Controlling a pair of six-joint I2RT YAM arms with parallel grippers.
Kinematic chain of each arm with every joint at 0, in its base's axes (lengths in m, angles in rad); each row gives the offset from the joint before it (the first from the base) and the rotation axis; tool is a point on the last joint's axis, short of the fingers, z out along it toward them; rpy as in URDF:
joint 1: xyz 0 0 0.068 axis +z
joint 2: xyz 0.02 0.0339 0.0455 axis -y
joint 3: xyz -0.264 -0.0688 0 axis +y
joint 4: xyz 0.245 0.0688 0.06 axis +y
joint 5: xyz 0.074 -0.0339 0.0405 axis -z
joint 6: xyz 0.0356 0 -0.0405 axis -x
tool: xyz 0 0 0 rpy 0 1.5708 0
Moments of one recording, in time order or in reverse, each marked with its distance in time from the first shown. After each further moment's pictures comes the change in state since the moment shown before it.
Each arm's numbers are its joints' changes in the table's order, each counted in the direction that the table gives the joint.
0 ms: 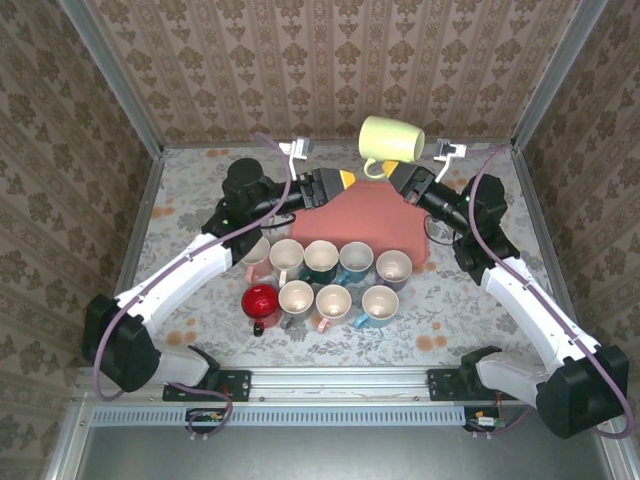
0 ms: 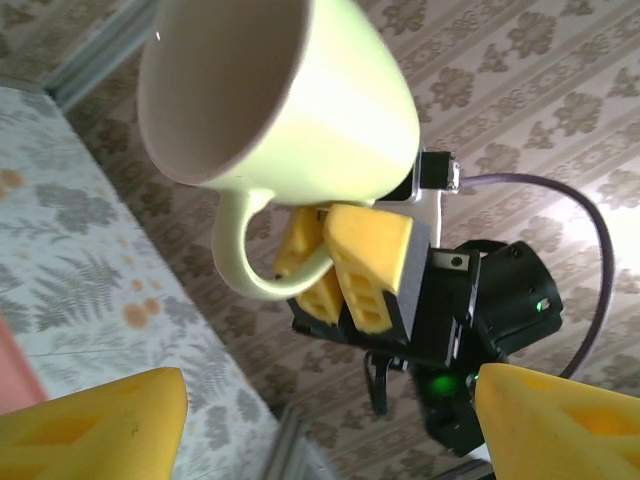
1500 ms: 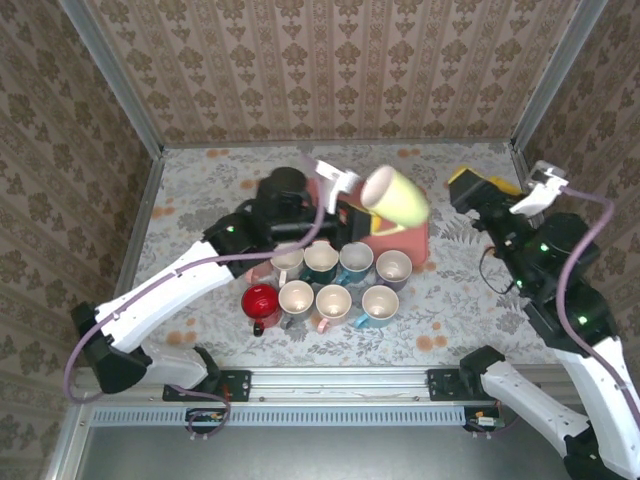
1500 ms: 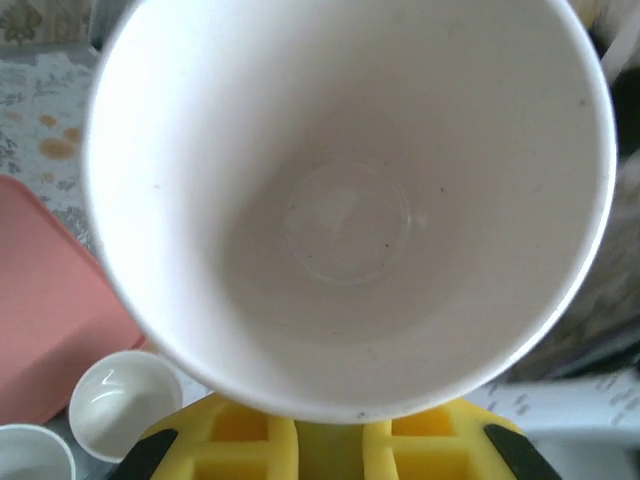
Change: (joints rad) left arm -0.381 0.003 -0.331 0.771 -0.377 -0.612; right arm 0.123 0.406 -0.342 0.871 0.783 0.399
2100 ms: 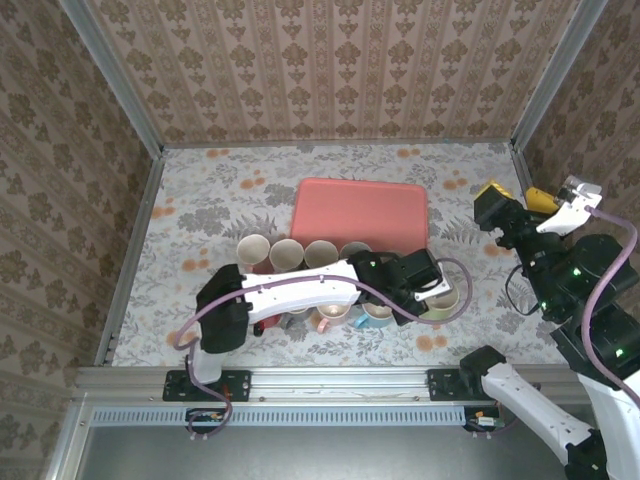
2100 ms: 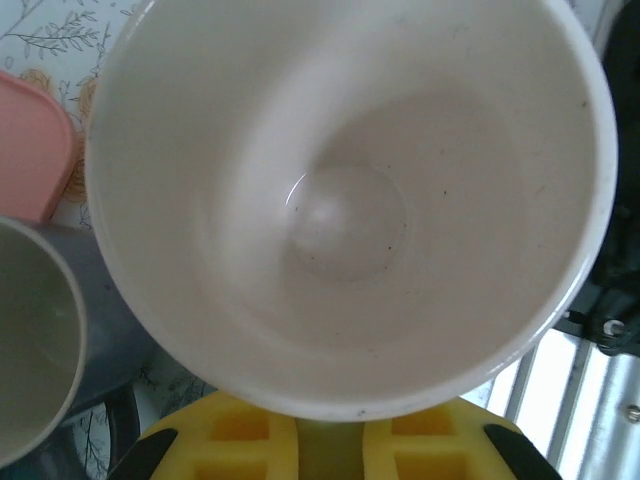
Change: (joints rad) left arm -0.306 -0.610 -0.265 0.338 -0.321 -0.390; right arm 0.000 0.076 -0.055 0.165 0.087 0.184
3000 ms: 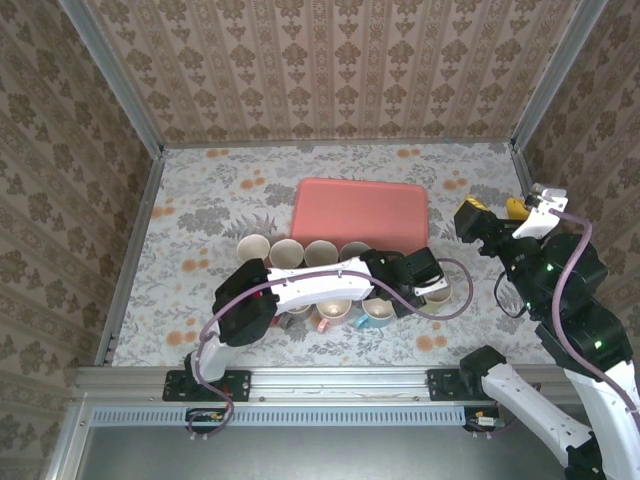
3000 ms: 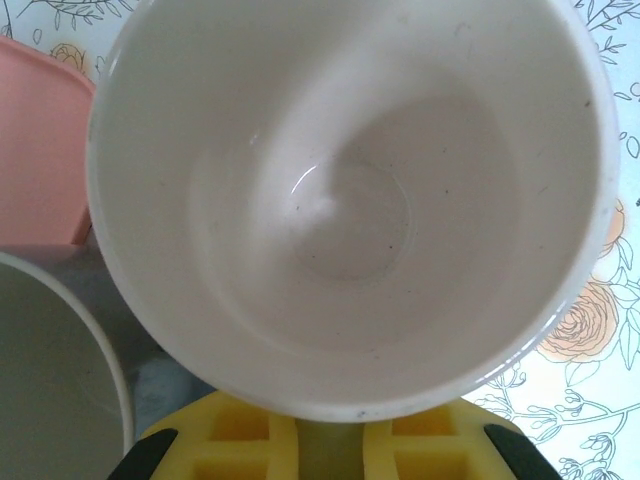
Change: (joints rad) left arm 0.051 -0.106 -0.003 -0.059 -0.069 -0.071; right arm 0.000 0.013 0.118 0.001 -0.058 0.053
